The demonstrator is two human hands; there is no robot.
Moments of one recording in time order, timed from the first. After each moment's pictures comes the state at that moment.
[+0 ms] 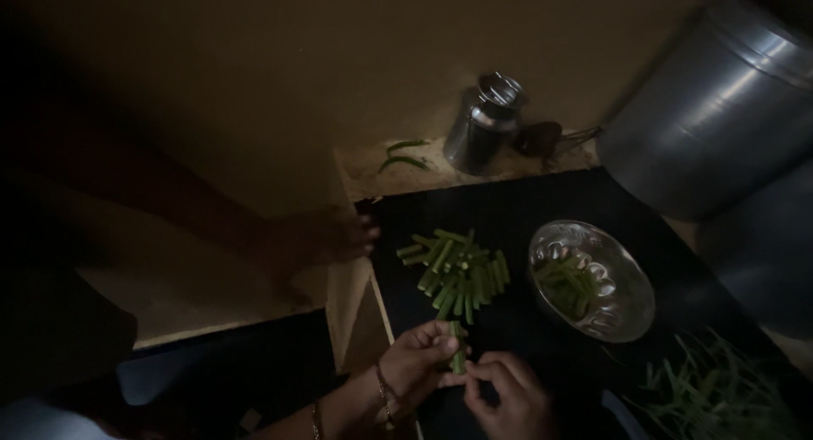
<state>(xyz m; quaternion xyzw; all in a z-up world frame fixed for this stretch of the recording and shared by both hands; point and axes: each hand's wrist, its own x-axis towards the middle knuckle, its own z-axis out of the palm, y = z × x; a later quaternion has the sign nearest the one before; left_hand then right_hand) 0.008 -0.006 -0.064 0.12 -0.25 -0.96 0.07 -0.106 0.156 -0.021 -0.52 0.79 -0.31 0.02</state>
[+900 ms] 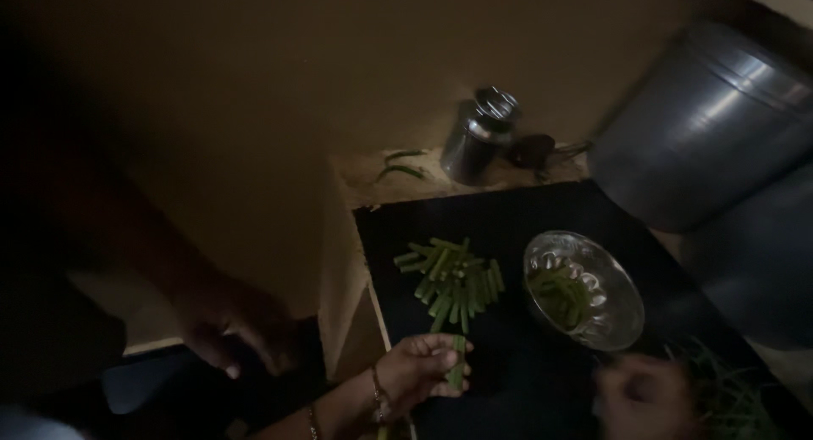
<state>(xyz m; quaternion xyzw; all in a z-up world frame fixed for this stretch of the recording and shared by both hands) 0.010 -0.021 -0.059 0.12 -0.29 -0.95 -0.04 -0.214 0.237 -0.031 -0.17 0.91 -0.36 -0.13</state>
